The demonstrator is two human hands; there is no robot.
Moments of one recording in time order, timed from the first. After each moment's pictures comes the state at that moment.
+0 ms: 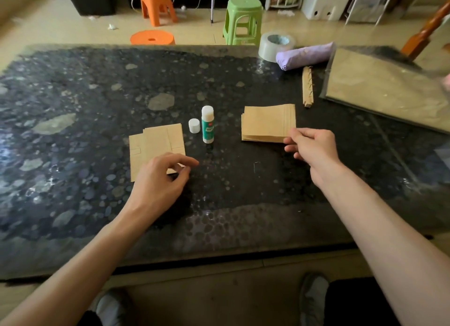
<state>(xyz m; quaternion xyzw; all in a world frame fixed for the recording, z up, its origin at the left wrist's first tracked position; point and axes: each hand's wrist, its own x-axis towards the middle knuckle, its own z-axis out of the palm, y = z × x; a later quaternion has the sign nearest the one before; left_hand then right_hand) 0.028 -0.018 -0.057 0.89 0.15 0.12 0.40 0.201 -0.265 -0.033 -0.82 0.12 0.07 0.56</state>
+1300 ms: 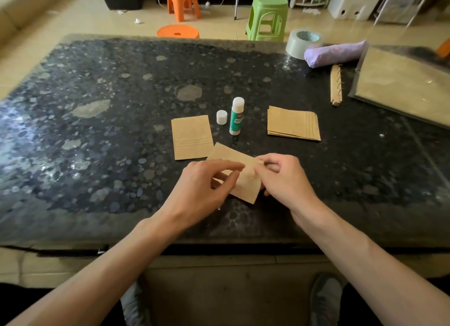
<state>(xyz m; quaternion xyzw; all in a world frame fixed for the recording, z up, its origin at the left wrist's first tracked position) 0.003 -0.044 -0.056 0.90 0.04 0.12 0.42 0.100 -0.205 -0.043 -0.85 -0.05 0.21 0.48</state>
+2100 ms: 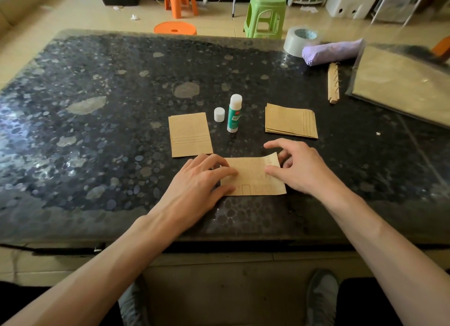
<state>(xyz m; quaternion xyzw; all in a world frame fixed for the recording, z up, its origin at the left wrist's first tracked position) 0.002 -0.029 -0.078 0.98 -0.03 0.10 0.17 0.141 -0.236 -0.040 -0.93 -0.22 0.16 0.25</state>
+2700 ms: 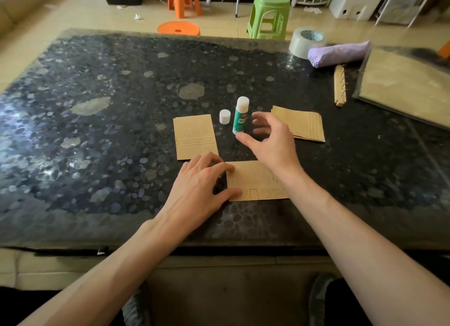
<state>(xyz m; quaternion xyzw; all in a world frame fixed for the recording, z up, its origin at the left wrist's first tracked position) 0.003 -0.029 -0.075 0.97 0.05 0.08 0.21 0.160 -0.160 -0.070 -0.86 -0.20 0.01 0.46</state>
